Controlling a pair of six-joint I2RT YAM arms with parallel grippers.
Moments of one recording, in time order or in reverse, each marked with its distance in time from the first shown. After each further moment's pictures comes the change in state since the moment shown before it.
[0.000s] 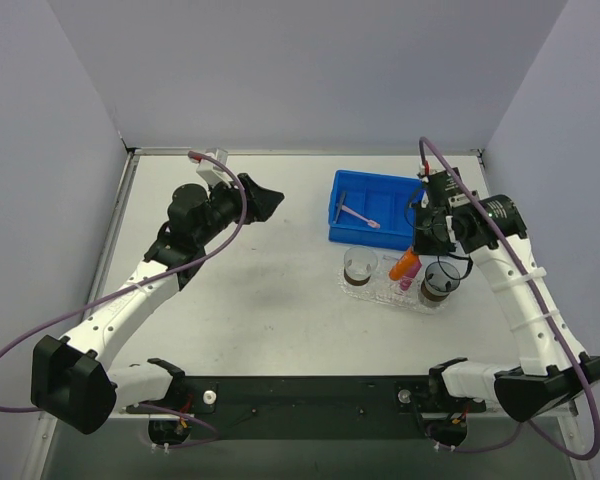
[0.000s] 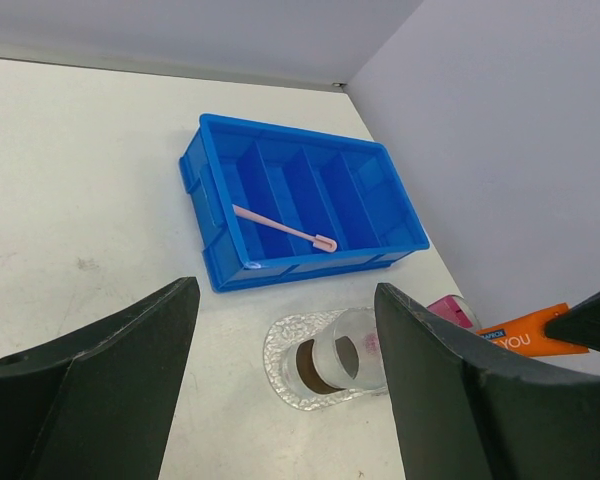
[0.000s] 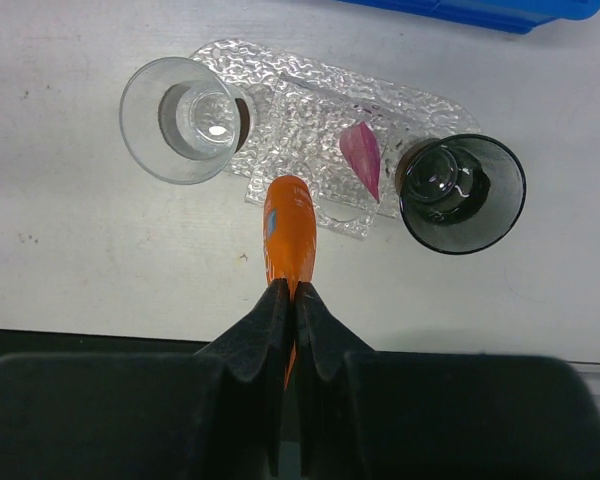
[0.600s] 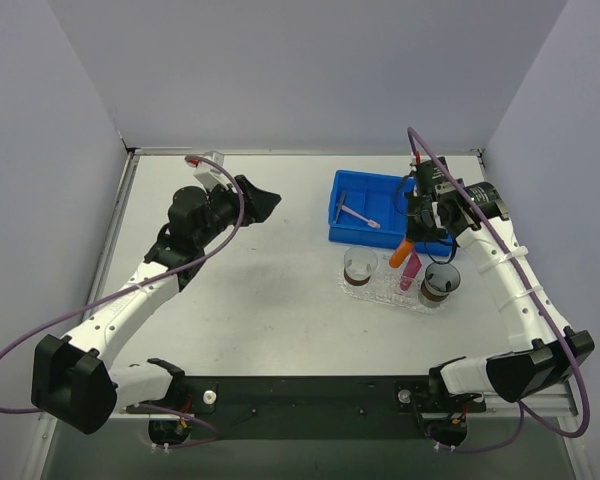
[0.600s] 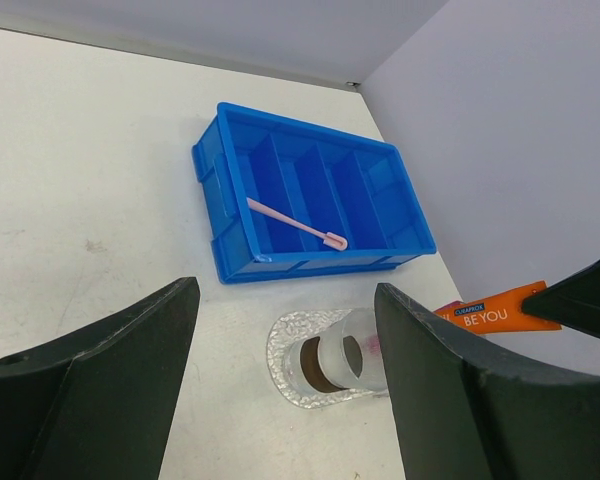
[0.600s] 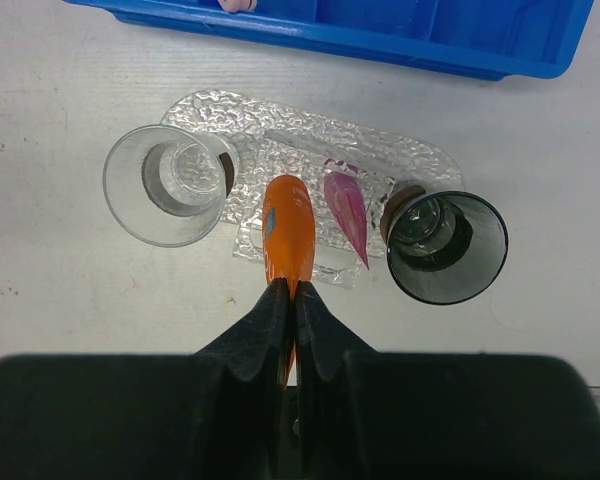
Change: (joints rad) left arm 0.013 0.000 -0.030 0.001 -0.018 -0.038; right arm 0.000 0.121 0.020 0.082 0.076 -0.010
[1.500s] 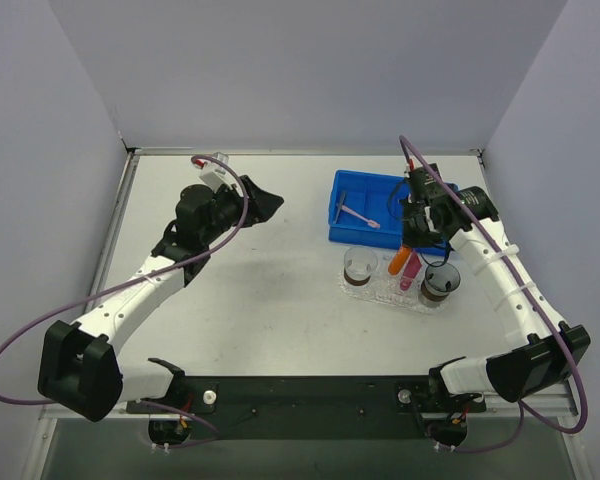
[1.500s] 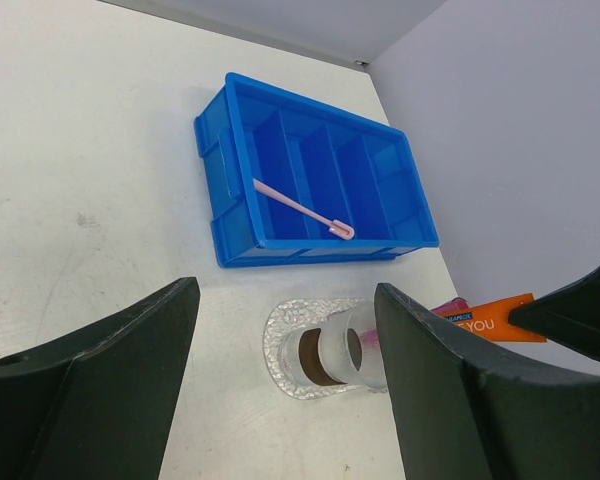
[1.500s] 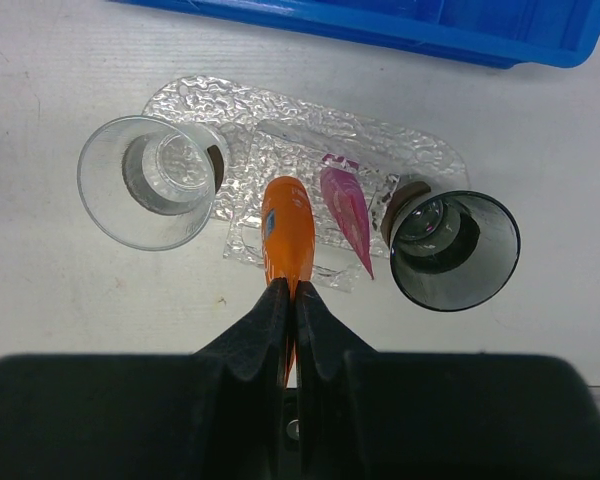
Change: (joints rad) left arm 0.010 0.062 0.000 0.008 0.018 -0.056; right arm 0.013 0.003 -0.079 0.044 0.007 -0.006
